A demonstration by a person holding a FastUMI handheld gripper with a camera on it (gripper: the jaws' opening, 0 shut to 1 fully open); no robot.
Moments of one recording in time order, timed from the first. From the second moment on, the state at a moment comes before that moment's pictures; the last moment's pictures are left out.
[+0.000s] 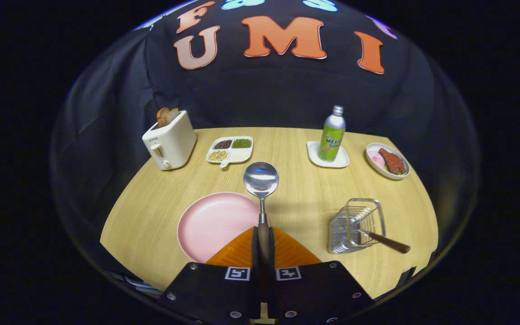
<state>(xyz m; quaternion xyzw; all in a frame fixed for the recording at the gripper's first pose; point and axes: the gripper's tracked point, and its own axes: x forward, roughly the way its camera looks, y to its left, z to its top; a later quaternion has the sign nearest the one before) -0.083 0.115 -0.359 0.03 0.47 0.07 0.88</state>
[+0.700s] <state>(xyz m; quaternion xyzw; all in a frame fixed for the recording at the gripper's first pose) -0.092 0.005 -0.351 -0.03 0.53 0.03 0.85</state>
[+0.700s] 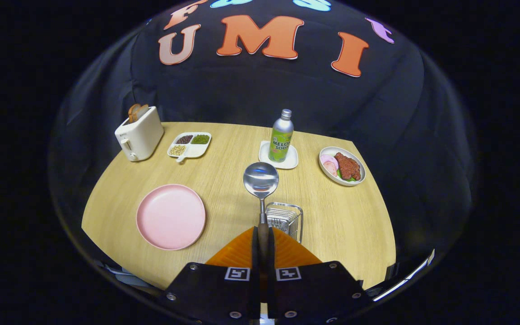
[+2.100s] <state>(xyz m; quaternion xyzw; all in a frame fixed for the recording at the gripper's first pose) -0.069 -0.018 -0.395 -0.02 0.56 0.01 0.83</state>
